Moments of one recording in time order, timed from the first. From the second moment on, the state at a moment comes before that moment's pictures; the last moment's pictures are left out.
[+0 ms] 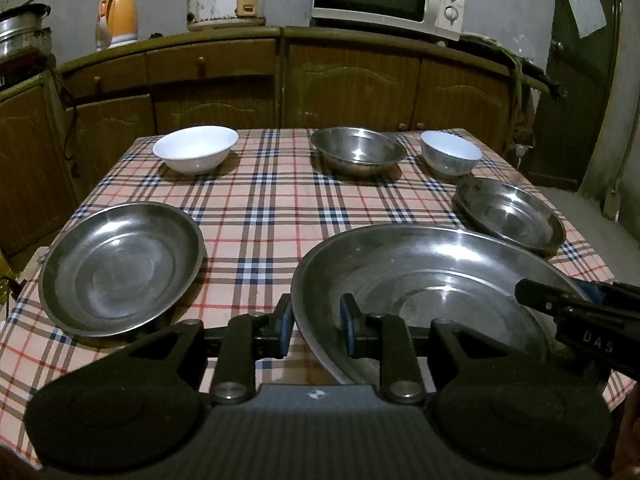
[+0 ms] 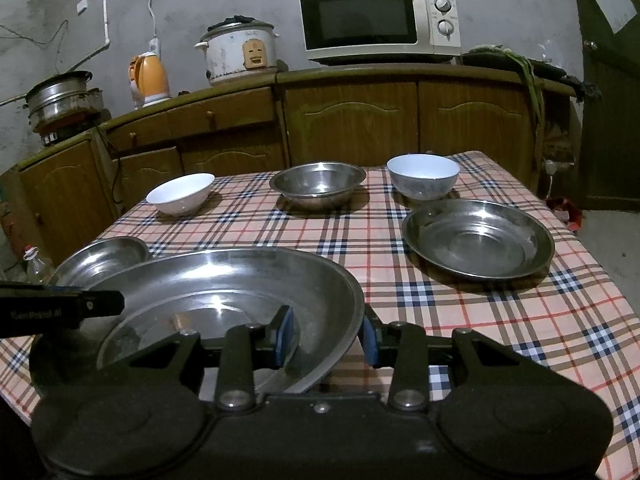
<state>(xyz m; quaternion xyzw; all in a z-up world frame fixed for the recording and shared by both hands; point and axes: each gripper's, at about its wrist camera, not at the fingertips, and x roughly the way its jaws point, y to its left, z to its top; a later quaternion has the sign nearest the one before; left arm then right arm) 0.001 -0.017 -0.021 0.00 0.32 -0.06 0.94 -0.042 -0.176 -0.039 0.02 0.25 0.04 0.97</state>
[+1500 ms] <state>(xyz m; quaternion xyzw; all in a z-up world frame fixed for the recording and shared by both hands) 0.021 -0.025 -0.040 0.02 0.33 -0.07 0.94 -0.021 -0.186 -0.063 0.04 0.25 0.04 0.97</state>
